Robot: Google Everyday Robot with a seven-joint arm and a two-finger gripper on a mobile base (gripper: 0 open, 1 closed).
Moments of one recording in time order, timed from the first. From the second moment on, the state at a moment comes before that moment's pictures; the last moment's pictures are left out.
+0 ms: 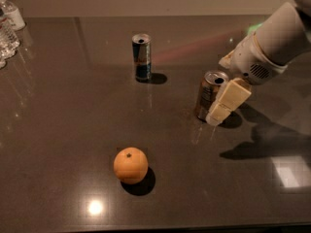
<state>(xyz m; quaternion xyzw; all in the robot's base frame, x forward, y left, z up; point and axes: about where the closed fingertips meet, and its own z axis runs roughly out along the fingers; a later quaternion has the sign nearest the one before) 0.499 -0.145 0.907 -0.57 0.79 0.09 0.23</state>
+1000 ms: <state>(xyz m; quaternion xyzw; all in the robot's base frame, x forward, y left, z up) 0.505 -0.126 0.902 -0.57 0.78 0.10 0.22</state>
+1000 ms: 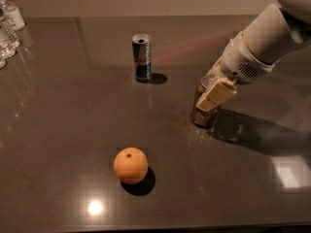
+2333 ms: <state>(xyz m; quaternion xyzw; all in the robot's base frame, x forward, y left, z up) 0.419 -0.056 0.934 -0.67 0.68 0.19 0.22</state>
